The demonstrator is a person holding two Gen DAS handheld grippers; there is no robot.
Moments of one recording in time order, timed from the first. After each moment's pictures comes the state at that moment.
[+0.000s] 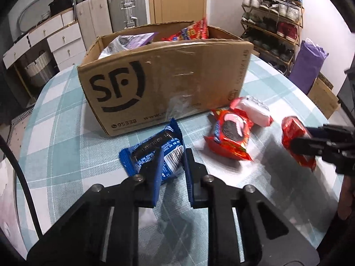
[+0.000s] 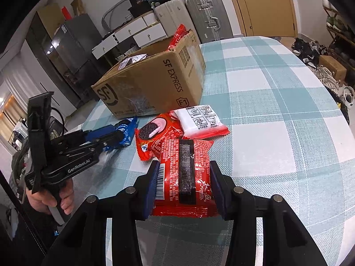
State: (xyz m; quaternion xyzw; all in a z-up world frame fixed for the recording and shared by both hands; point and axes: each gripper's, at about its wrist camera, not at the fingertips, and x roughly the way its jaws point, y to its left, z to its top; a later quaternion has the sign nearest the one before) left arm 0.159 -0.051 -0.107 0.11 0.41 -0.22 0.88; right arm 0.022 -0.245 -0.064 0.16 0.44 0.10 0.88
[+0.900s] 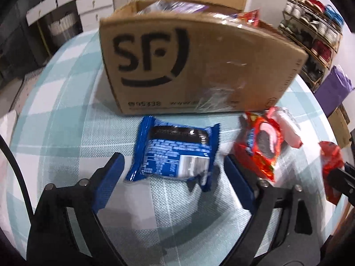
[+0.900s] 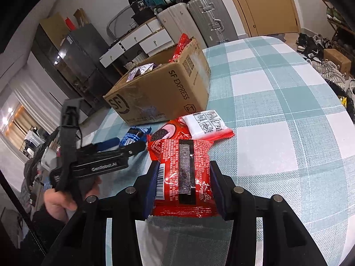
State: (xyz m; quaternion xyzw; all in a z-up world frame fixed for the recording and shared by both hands) left arm 0.189 -0.041 -0.127 0.03 0.49 -0.11 0.87; right arm 0.013 -0.258 -0.053 0.20 0.42 0.13 0.88
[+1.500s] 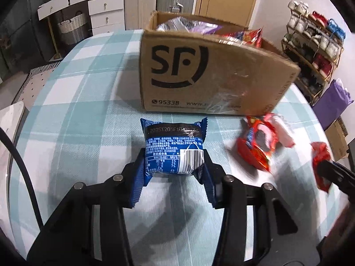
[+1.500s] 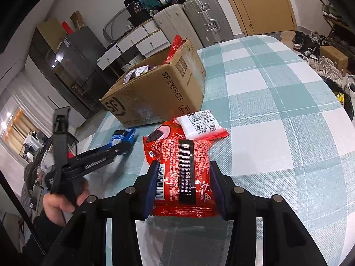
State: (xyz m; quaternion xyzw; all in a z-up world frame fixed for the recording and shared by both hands) left arm 0.150 -0.015 -0.099 -0.01 0.45 -0.11 0.89; right arm 0.012 -0.261 -0.053 0.21 0.42 0.12 0.88
